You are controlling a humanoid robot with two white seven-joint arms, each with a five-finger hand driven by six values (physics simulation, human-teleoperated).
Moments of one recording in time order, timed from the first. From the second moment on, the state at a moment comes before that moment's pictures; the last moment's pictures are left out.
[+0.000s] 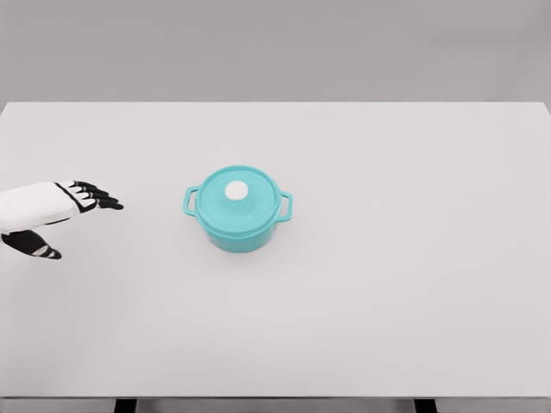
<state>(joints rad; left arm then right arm) -0.21 0.99 -0.23 -1.56 -0.28 -0.61 -0.61 0.03 0.00 0.53 -0.10 0.16 -0.05 0.36</state>
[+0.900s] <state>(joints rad) -0.97 0.97 -0.84 -1.72 0.02 -0.54 -0.61 0.04 0.00 0.53 -0.10 0.16 -0.05 0.36</state>
